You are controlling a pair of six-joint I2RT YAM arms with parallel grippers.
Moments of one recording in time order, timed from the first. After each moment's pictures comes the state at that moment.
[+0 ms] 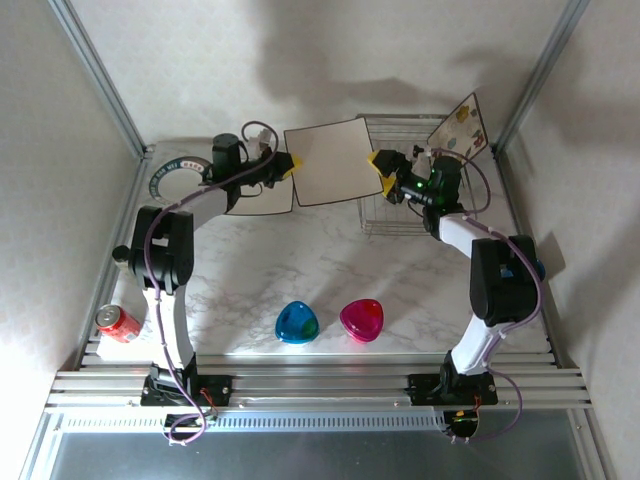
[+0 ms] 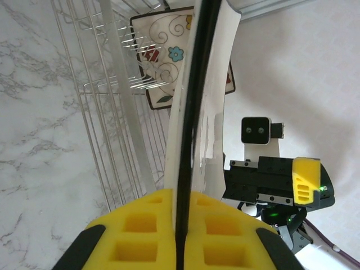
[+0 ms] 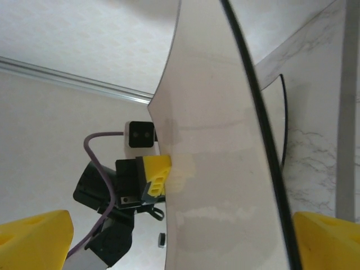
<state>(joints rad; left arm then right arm) -0.16 2.09 1.47 0.41 0.99 -1.06 0.15 1.76 1.07 0.56 -0.81 1.15</state>
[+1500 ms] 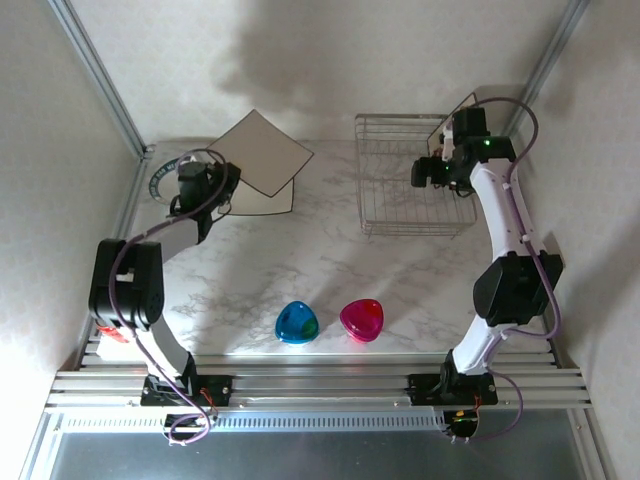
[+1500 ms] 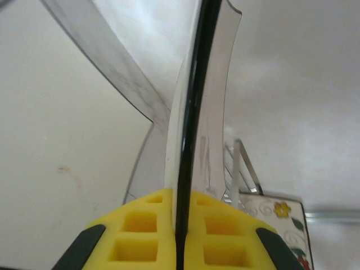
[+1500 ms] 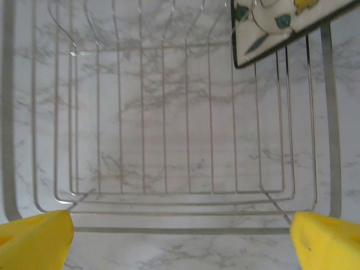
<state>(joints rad) -0.06 1.72 1.00 0.44 0.21 -1.13 0.08 1.76 1.83 -1.13 -0.02 0.08</state>
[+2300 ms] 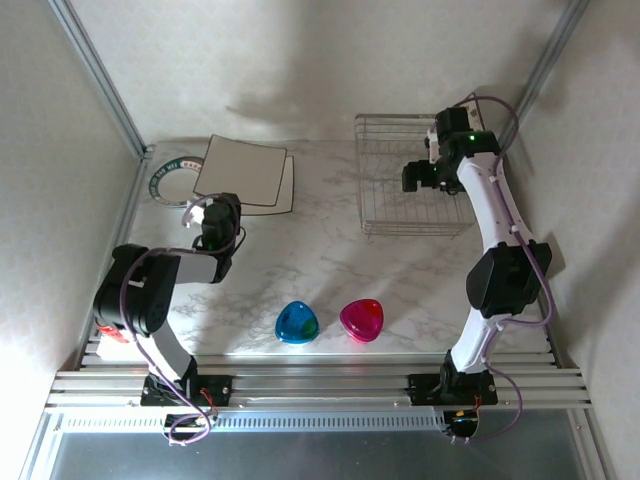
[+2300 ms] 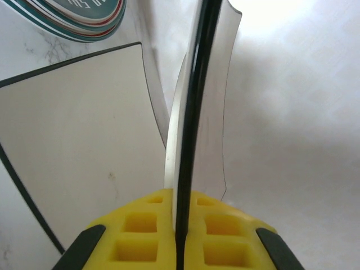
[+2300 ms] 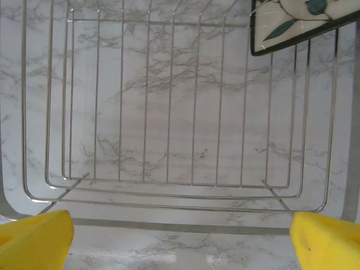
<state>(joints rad) -0.23 1.74 0.67 0.87 -0.33 -1.43 0.15 1.84 1.90 -1.20 0.02 0.04</state>
